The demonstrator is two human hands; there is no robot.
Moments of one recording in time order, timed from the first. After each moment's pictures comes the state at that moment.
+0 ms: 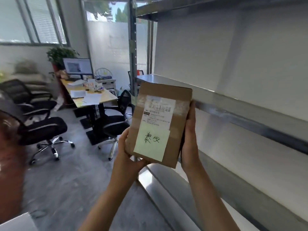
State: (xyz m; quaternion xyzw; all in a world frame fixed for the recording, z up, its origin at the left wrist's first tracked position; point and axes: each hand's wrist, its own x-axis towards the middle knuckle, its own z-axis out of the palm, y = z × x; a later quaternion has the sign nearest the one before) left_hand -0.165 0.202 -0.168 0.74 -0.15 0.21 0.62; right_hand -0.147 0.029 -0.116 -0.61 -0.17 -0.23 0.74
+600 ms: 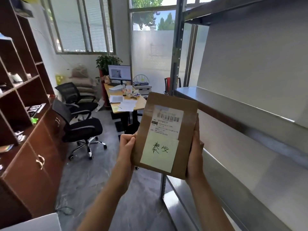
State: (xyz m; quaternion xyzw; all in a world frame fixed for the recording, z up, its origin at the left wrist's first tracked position) left_hand -0.040 0.294 -0.135 0.62 -0.02 0.17 0.77; right_hand 0.033 0.124 -0.140 -0.55 -0.12 -0.09 0.82
